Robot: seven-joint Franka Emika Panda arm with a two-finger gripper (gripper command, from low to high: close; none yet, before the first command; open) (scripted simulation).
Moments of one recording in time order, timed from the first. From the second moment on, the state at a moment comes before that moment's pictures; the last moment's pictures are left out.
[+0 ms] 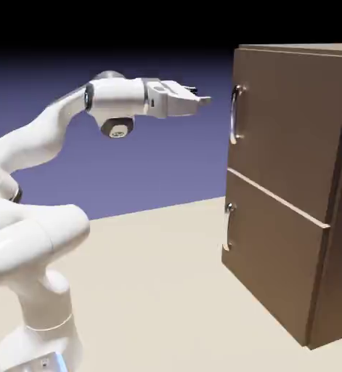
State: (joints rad) arm -1.11 -1.65 1.04 -2.50 2.07 2.55 0.03
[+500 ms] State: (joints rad) arm -1.31 -1.76 1.13 -2.44 2.42 2.39 -0.14
